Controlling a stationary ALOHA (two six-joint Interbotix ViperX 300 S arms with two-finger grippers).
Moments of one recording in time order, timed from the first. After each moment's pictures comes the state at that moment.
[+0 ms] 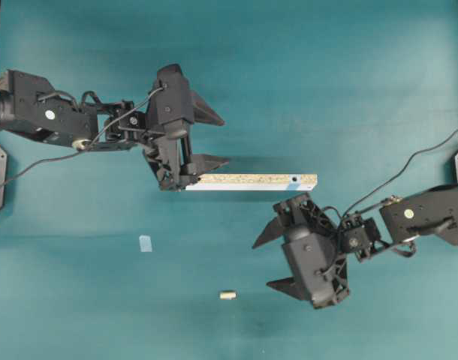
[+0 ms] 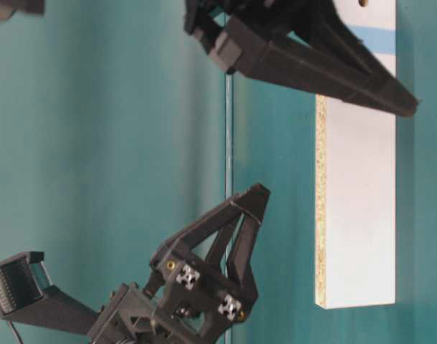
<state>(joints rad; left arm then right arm) 0.10 0.03 0.74 -0.07 -0.21 0.01 0.30 0.05 0.73 -0.12 -0.15 0.19</state>
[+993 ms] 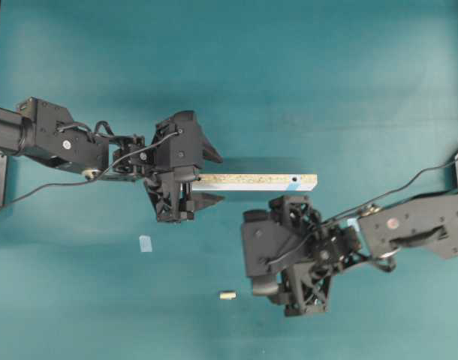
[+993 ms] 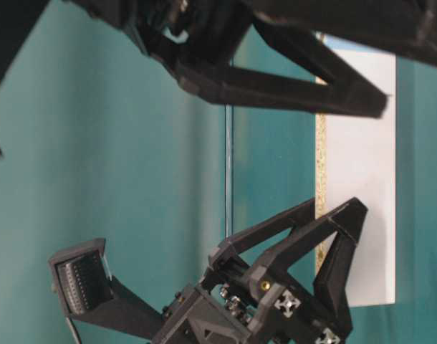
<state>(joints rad) 0.00 0.15 0.73 -0.06 -0.22 0.02 0.32 0.07 0.46 -0.12 0.33 0.50</state>
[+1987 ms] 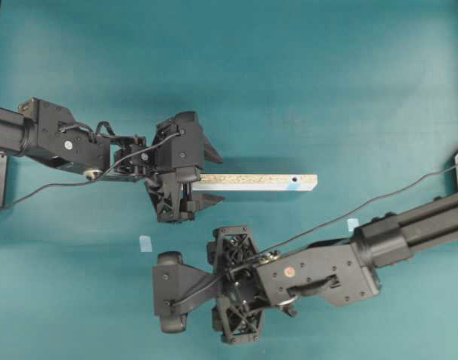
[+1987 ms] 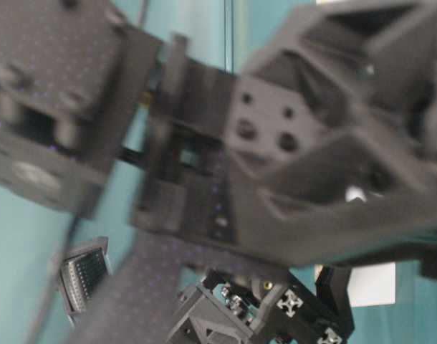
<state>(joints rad) 0.00 0.15 0.73 -0.07 -0.21 0.02 0.34 0.42 0.00 -0.10 0.69 0.51</state>
